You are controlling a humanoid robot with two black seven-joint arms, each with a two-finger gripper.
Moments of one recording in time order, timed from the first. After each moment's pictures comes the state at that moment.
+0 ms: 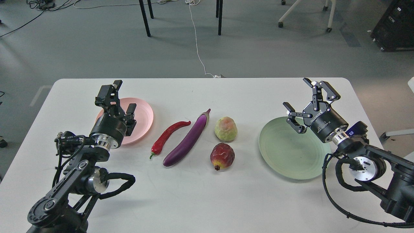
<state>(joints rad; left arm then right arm) -0.13 0.15 -1.21 -1.36 0.83 0.13 -0.19 0.56 -0.56 0.42 1.06 0.04 0.34 0.49</state>
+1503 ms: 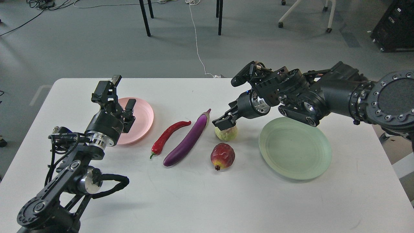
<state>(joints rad) -0.13 0.20 -1.21 -1.42 0.83 0.08 -0.20 1.47 0.00 -0.83 0.68 -1.02 0.17 0.49</state>
